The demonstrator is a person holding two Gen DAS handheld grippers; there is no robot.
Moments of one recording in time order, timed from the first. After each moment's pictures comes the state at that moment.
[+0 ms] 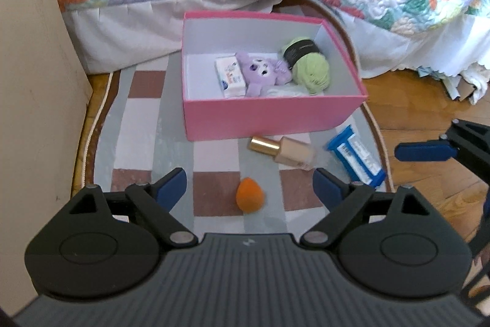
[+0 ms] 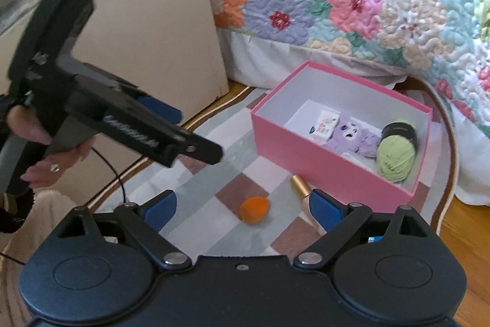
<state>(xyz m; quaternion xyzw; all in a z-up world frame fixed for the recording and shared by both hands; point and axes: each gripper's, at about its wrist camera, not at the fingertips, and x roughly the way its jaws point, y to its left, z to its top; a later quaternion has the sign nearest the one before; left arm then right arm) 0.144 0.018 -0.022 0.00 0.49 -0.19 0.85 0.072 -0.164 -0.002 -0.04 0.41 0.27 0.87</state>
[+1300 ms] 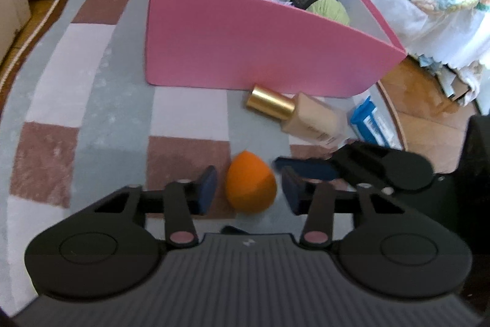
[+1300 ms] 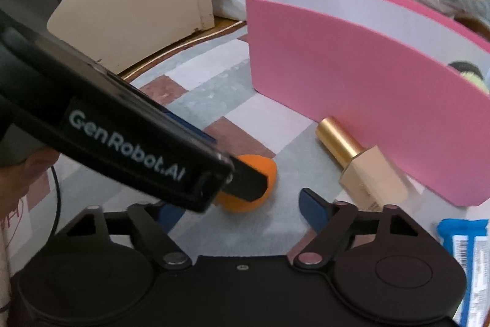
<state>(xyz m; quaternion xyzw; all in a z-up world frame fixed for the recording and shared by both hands) 0.176 0.016 -0.174 -0.08 0.51 -0.25 0.82 0.128 -0.118 -0.180 -0.07 0.42 0.26 0.87</state>
